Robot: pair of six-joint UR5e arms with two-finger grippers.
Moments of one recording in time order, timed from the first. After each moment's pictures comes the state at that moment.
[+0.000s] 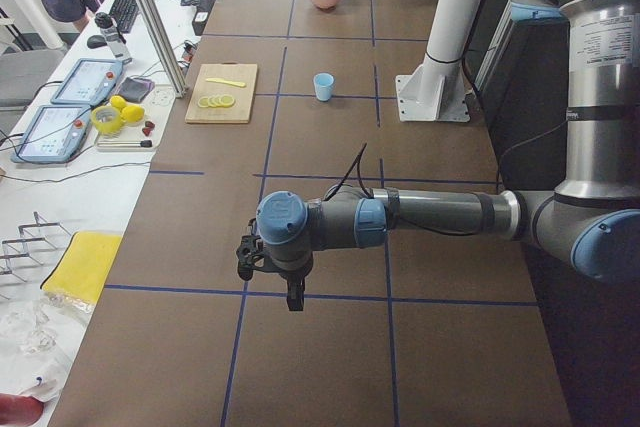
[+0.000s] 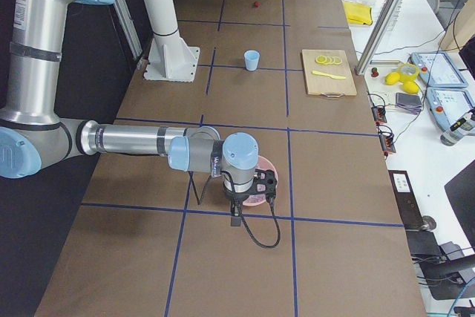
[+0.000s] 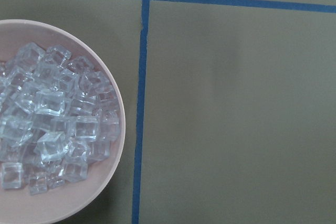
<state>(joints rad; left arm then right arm) -1.62 -1.48 -1.70 -1.46 -2.41 0.05 1.58 -1.79 1.80 -1.63 2.28 -0.08</state>
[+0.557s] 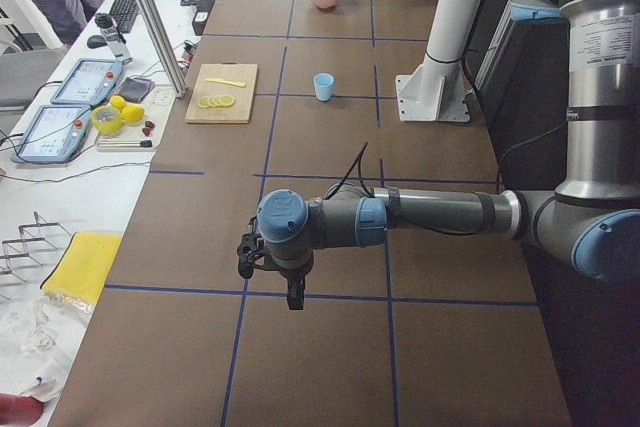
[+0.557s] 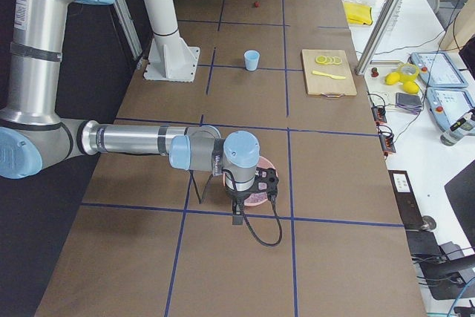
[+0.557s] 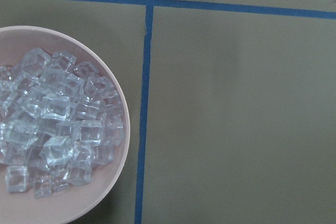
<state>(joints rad) -1.61 -1.47 -1.71 -1.46 -2.41 0.05 1.58 -1.78 1.80 -1.63 2.29 -0.08</state>
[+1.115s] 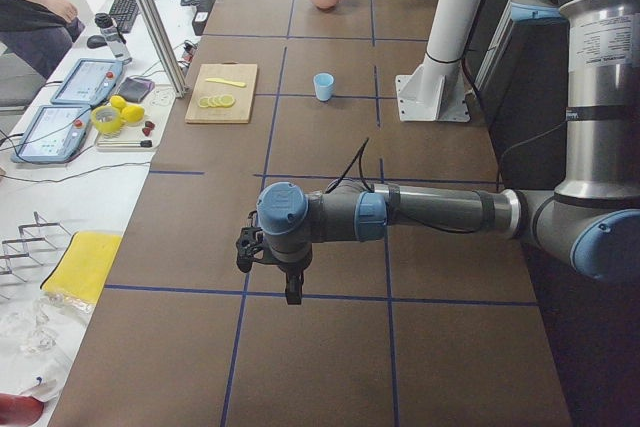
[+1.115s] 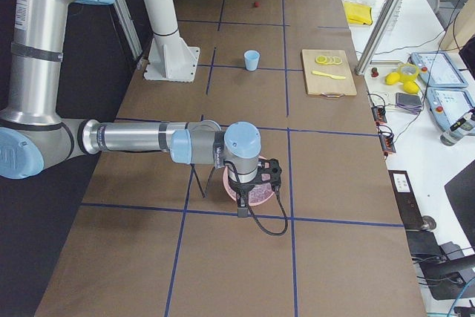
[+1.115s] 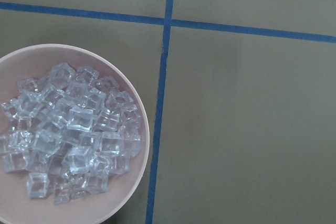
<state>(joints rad) -1.61 -1.48 -1.73 -1.46 -2.40 0.04 1.58 -1.77 1.84 -1.61 2.29 -0.07</state>
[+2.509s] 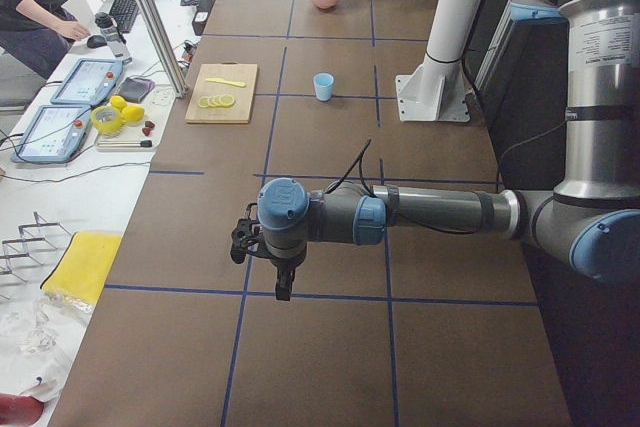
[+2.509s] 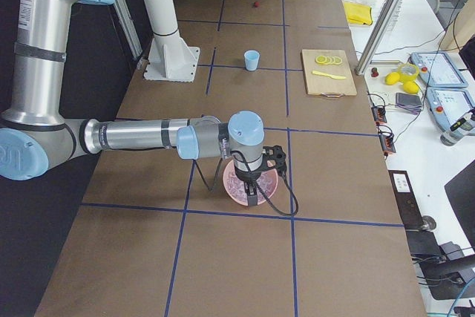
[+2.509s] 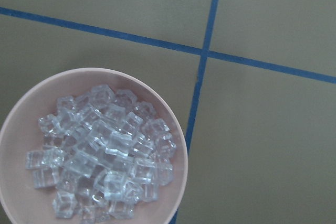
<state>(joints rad) -1.61 -1.48 -1.71 -1.59 -2.41 0.05 1.49 -1.76 1.85 -1.49 2.30 -0.02</state>
